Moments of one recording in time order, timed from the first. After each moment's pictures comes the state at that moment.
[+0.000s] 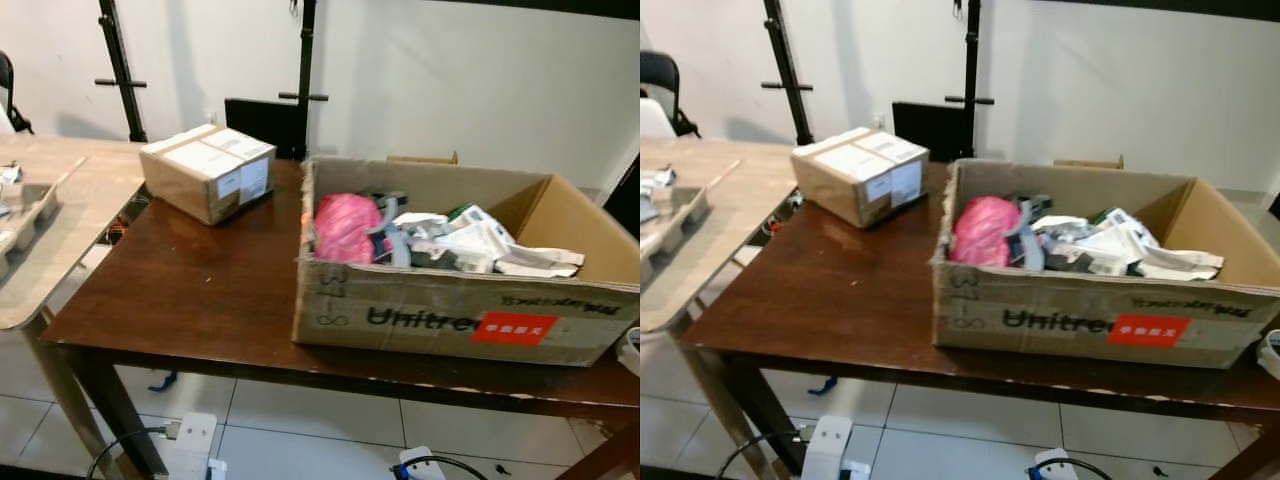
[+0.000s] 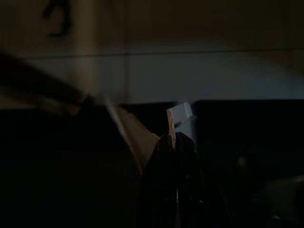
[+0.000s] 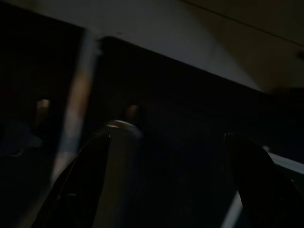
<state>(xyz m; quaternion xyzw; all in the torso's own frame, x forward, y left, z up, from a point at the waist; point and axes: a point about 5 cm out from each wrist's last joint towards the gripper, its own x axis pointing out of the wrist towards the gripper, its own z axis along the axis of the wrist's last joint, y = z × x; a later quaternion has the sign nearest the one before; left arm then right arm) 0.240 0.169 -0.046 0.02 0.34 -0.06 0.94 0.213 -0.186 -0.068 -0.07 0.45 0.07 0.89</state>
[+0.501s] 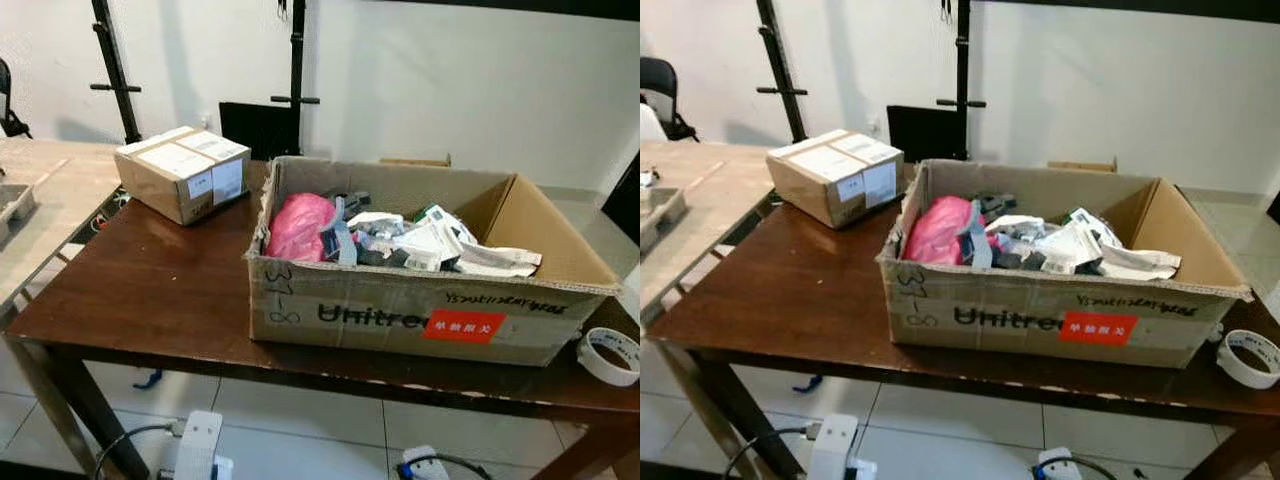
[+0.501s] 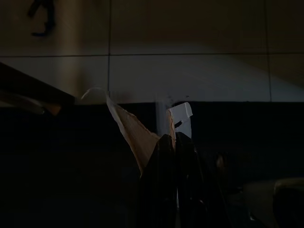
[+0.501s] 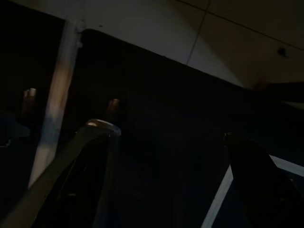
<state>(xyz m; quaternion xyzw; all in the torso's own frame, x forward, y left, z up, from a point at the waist) 0.243 0.167 -0.045 0.02 0.33 -0.06 0.94 0.213 -0.189 -0.067 -0.07 0.45 0.06 0.89</state>
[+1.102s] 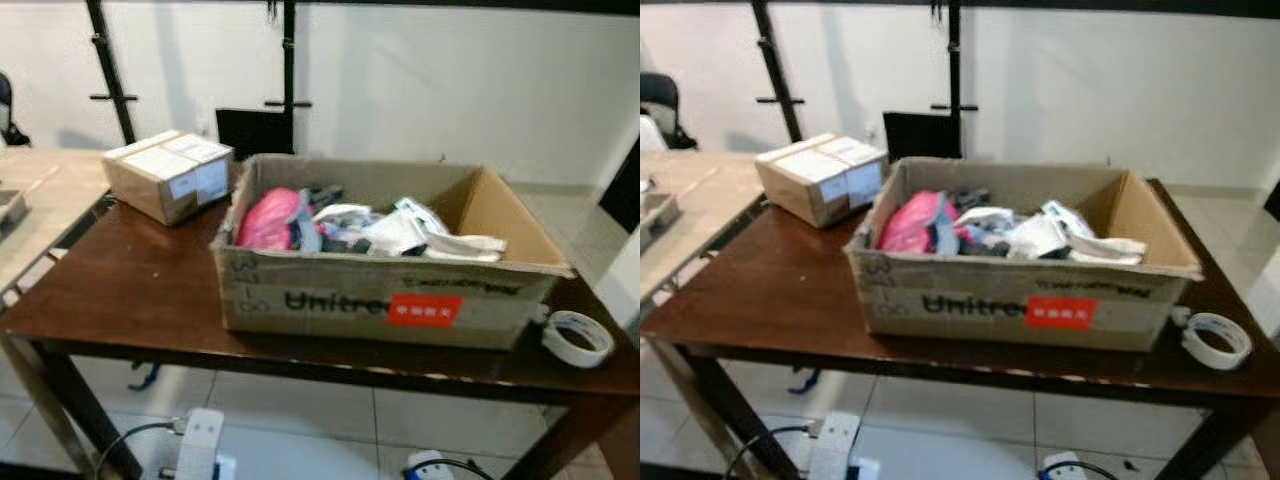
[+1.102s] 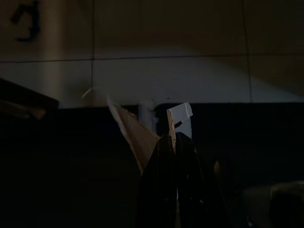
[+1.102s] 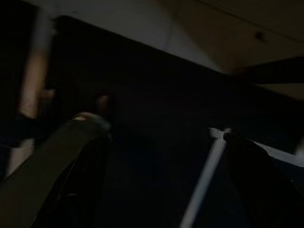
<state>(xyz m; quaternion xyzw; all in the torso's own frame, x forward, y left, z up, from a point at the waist) 0.250 0.166 -0.039 0.02 0.32 -0.07 0.94 0.213 -0.194 -0.067 -0.07 0.45 0.06 0.89</state>
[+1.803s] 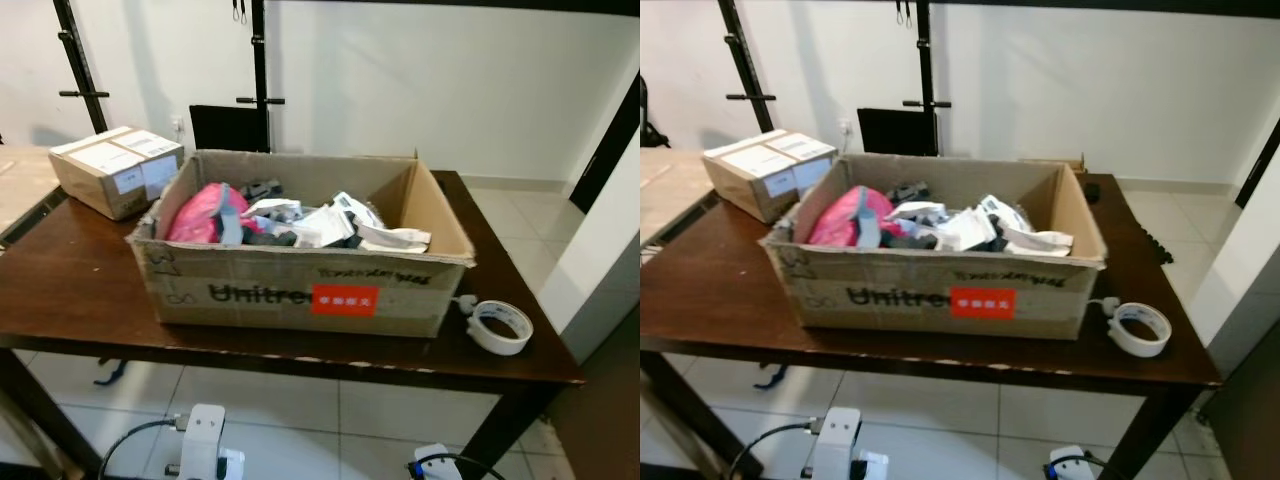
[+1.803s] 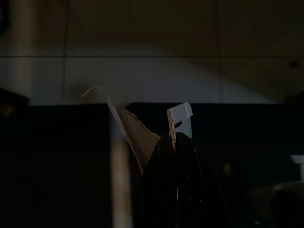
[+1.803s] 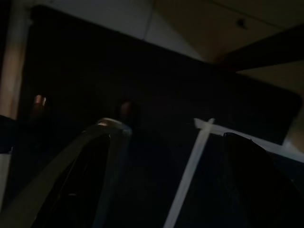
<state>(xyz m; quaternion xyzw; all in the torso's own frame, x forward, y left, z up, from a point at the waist) 0.251 0.160 -0.039 -0.01 0.32 -0.07 0.95 0.214 -0.195 -0.066 -0.07 0.45 0.06 0.89</state>
